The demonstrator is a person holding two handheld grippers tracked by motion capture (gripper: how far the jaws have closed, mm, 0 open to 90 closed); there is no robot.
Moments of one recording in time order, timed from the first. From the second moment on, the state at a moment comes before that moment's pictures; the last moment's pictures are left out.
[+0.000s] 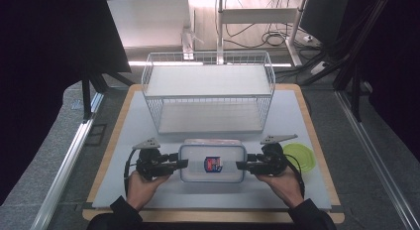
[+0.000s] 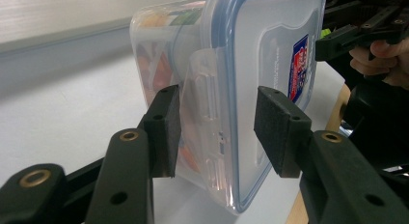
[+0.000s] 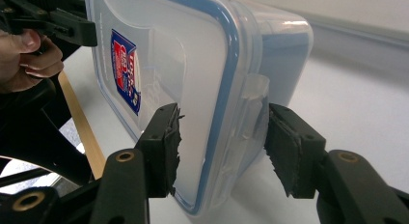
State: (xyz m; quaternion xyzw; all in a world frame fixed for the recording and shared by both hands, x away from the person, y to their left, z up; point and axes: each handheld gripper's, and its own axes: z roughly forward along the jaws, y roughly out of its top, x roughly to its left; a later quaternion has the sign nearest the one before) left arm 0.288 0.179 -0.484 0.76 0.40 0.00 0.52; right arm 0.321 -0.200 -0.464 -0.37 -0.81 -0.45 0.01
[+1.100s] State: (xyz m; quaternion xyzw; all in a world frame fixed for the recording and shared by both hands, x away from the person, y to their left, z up) left arm 0.337 0.189 -0.367 0.75 0.38 0.06 0.54; right arm 0.368 -0.191 -0.353 -0.33 -0.79 -0.52 -0.06
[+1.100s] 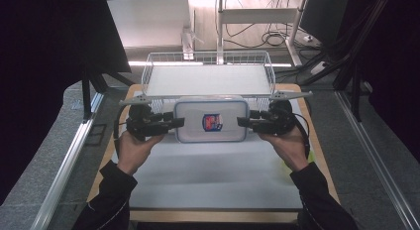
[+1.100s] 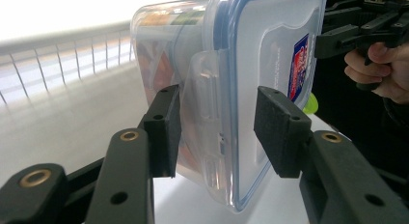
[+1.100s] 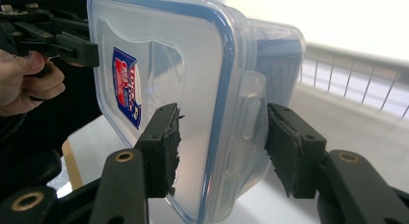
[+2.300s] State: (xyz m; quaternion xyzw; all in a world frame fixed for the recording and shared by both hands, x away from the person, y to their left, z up) left arm 0.444 0.208 -0.318 0.72 0.39 0.03 0.57; right arm 0.471 -0.175 -0.284 -0.37 -0.75 -0.55 -0.06
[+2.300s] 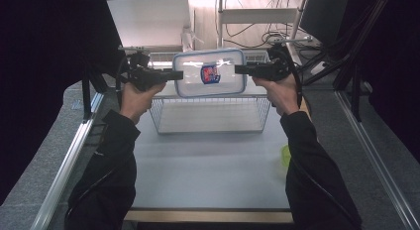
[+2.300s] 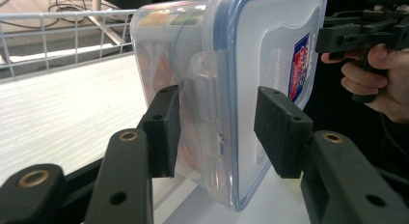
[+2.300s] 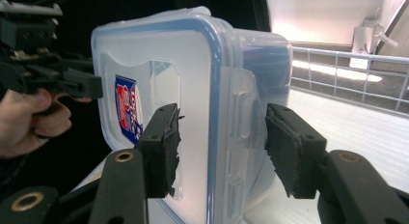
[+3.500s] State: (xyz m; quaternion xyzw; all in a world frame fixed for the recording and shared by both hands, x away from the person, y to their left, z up) left arm 0.455 0.186 -0.326 0.76 0.38 0.13 0.52; right arm 0.488 -0.165 -0.310 -0.38 -0.77 -0.51 -0.08
